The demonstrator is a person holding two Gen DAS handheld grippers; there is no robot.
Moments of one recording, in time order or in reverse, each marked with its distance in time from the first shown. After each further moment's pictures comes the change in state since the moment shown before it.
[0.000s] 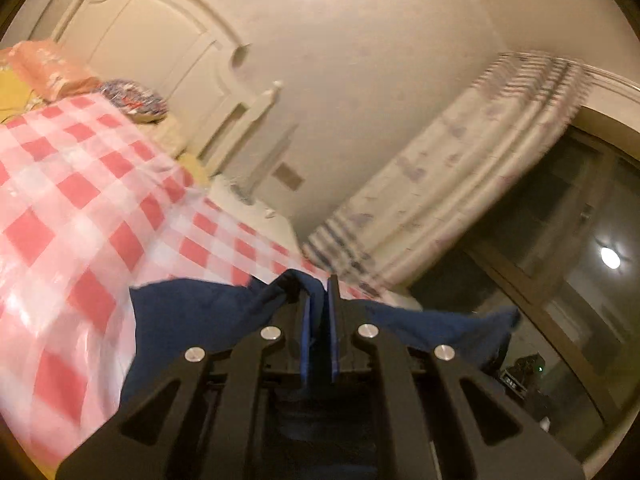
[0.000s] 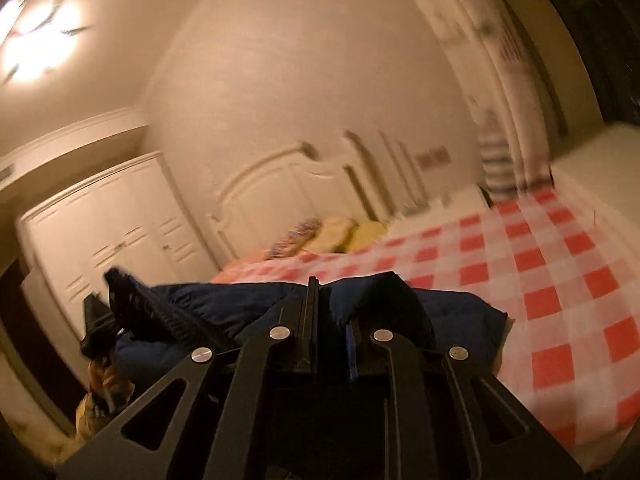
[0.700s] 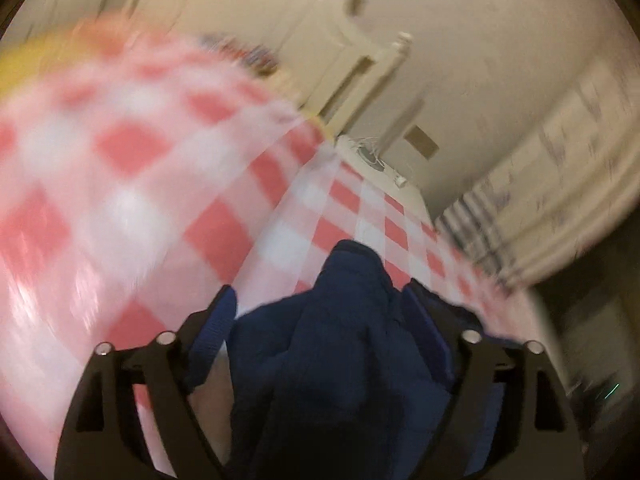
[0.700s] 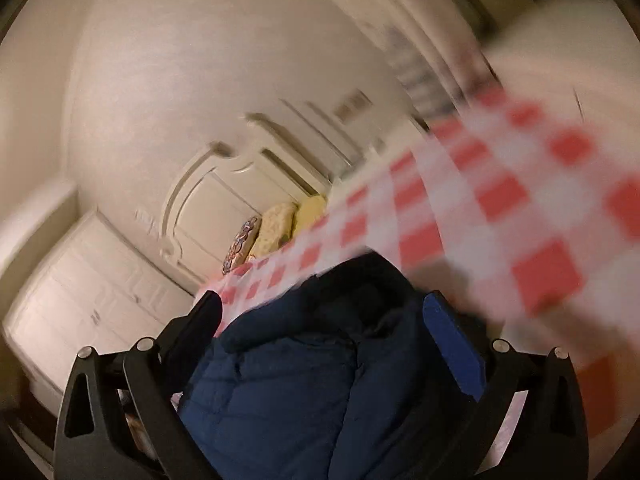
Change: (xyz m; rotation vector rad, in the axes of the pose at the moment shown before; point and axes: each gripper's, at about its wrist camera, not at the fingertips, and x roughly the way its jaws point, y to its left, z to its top) left arm 0.127 0.107 0.010 0.030 0.138 0.437; right arm 0.102 -0.113 0.000 0.180 0.092 -0.147
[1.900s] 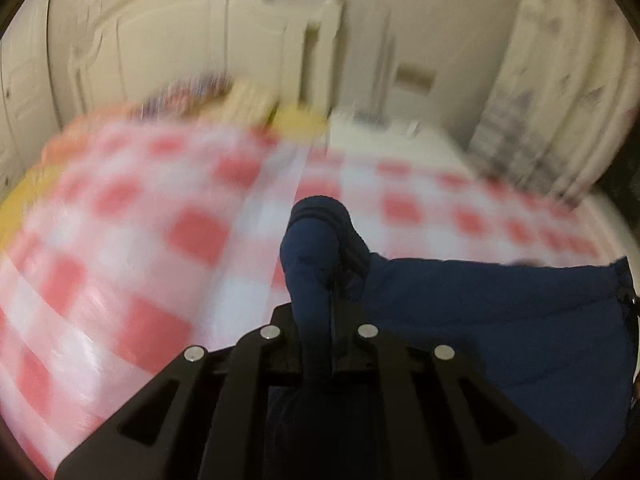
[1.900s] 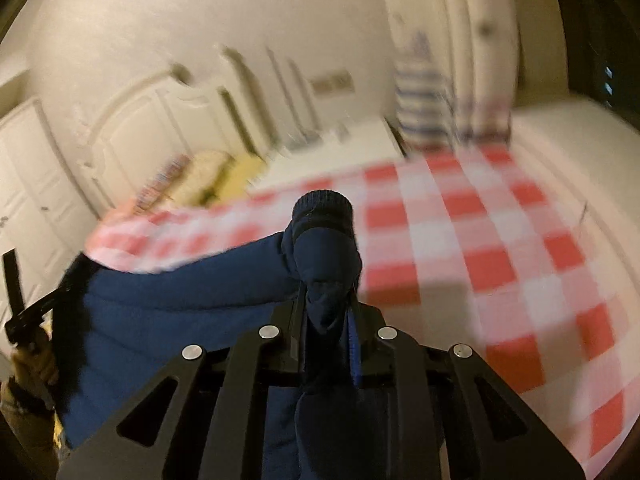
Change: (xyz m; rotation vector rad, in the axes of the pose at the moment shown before) left arm 0.102 -0.088 0.013 0.318 0.133 0.229; right arm 0.103 0.014 0.015 -0.179 0.197 -0.307
